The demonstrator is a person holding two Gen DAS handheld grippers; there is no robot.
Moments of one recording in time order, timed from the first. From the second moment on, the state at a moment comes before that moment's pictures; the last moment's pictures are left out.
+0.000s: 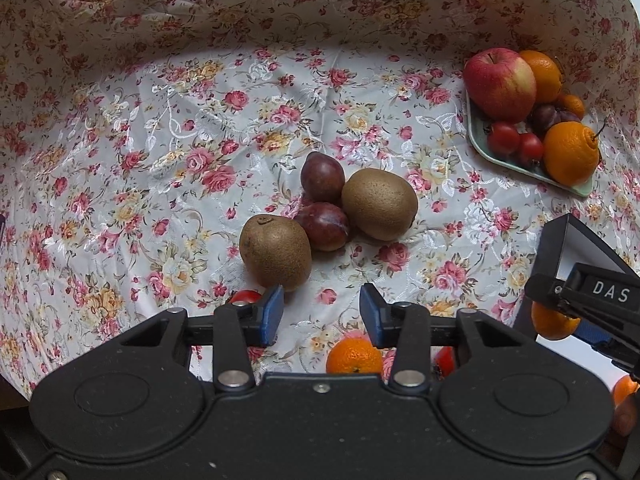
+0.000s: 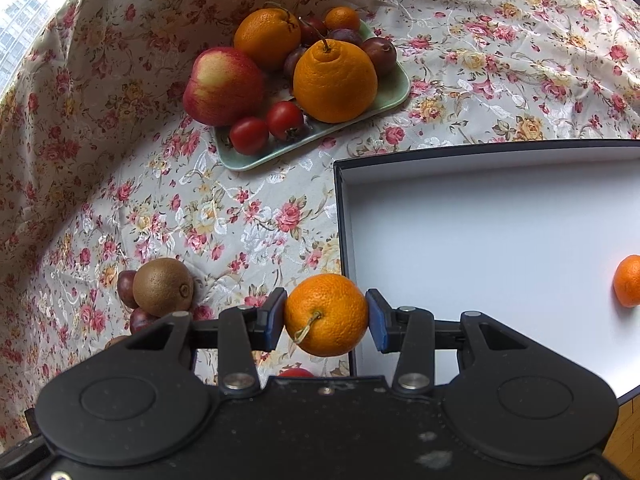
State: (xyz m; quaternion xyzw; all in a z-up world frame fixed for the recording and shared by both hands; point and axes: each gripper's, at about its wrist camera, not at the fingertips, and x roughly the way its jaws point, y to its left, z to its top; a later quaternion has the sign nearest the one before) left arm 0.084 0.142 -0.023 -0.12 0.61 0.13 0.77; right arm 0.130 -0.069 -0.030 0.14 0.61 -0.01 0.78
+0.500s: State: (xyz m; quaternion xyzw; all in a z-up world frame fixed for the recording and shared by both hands) left arm 0.088 0.175 -0.036 -0.15 0.60 0.16 0.77; right arm 0.130 -0.034 -0.037 0.13 0.63 0.03 0.77
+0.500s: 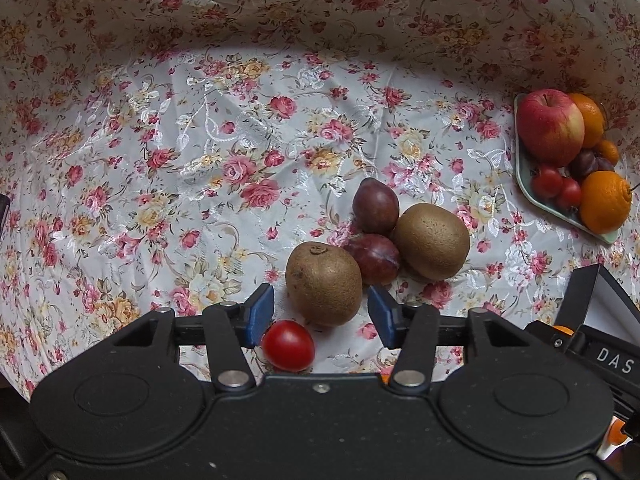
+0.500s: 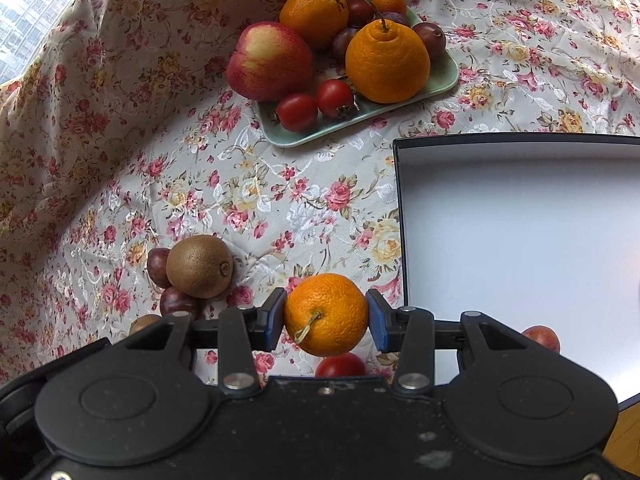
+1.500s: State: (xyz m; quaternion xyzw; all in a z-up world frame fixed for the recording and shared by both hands) left arm 0.112 0.182 -0.095 -0.15 0.65 0.15 0.73; right arm 0.152 0.004 -0.067 0.10 0.65 0.04 0.75
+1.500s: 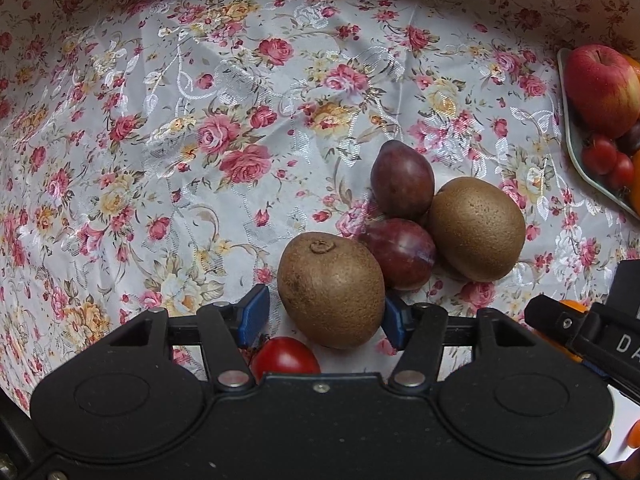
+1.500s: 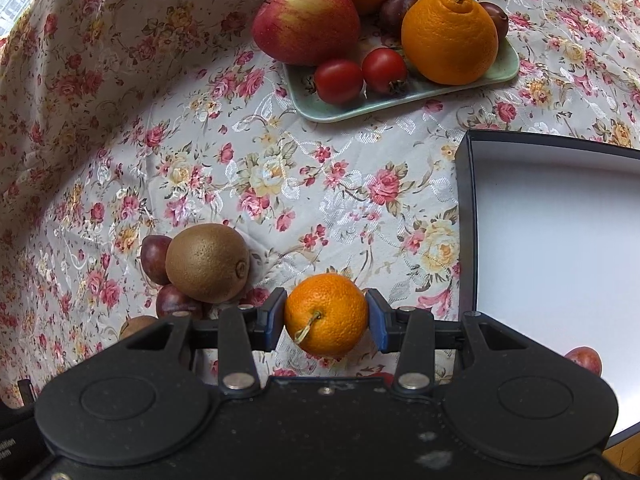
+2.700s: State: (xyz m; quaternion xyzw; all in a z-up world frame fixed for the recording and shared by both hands) left arm 0.082 0.152 -0.020 -0.14 0.58 0.15 0.79; right arm 0.116 -0.041 -0.028 0.12 0.62 0.02 0.77
